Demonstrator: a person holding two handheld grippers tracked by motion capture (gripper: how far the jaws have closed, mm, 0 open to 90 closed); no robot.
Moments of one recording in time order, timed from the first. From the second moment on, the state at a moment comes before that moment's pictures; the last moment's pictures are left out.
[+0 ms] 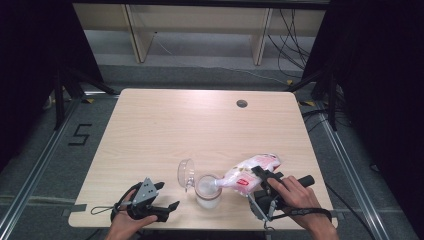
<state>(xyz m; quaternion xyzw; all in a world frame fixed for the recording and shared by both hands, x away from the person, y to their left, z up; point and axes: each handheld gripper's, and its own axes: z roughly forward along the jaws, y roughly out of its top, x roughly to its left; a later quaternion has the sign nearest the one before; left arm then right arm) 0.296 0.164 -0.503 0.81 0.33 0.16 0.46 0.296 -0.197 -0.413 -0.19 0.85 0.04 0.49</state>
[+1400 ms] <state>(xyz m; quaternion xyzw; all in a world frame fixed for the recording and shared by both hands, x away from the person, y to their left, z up) 0.296 0.164 -0.503 0.82 0.32 0.16 0.45 0.336 -0.230 -0.435 -0.03 0.87 0.25 0.43</state>
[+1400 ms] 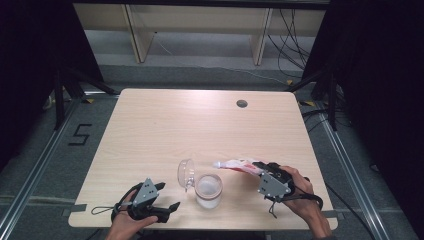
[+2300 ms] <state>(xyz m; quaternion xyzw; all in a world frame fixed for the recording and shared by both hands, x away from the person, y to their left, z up) 0.298 0.165 -0.502 0.82 0.31 0.16 0.45 0.343 -0.274 -0.446 0.15 0.84 0.37 0.37</state>
